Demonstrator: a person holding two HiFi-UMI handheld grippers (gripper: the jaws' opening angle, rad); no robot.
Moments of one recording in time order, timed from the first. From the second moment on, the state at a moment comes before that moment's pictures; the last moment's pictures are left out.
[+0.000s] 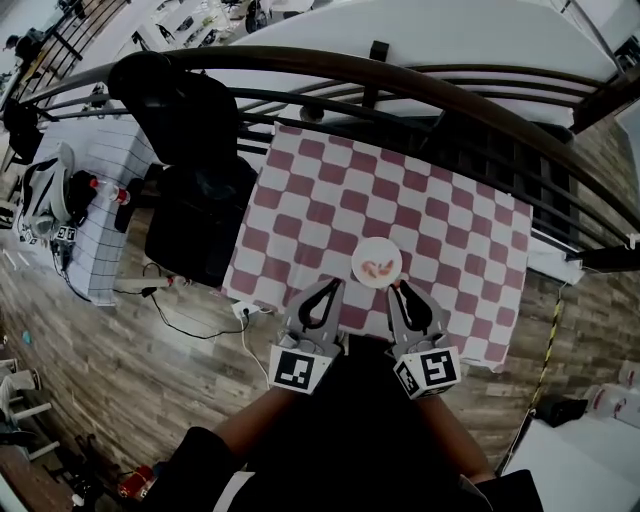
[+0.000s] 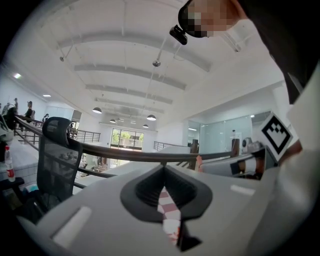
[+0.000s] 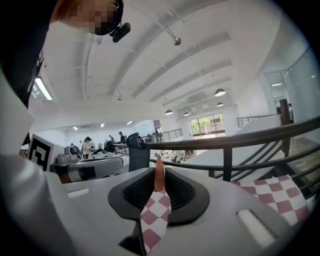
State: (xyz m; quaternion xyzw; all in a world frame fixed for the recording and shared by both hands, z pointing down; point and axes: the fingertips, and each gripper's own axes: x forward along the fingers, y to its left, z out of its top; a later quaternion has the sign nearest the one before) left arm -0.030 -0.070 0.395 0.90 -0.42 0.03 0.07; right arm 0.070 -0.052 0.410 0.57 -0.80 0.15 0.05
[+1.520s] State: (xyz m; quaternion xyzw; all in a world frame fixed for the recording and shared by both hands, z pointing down) left arm 0.020 -0.149 0.487 0.88 -0.44 0.11 0.11; right arm 0.099 -0.121 0.589 0.48 -0.80 0.26 0.24
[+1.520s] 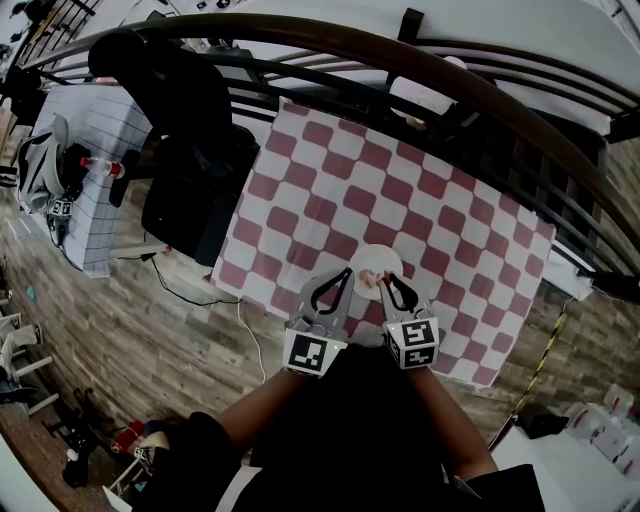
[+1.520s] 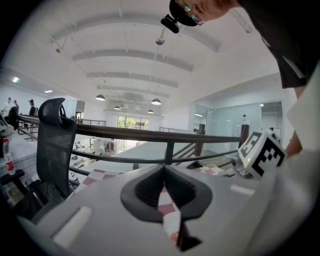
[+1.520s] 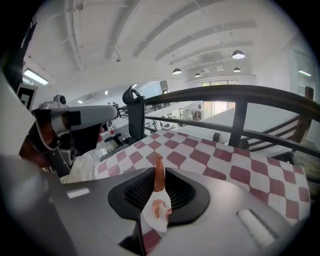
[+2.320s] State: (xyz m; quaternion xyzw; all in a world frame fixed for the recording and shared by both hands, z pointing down) left arm 0.020 -0.158 0.496 0.87 -0.46 0.11 0.13; right arm 0.104 -0.131 0.678 0.45 -0.79 0.27 0.32
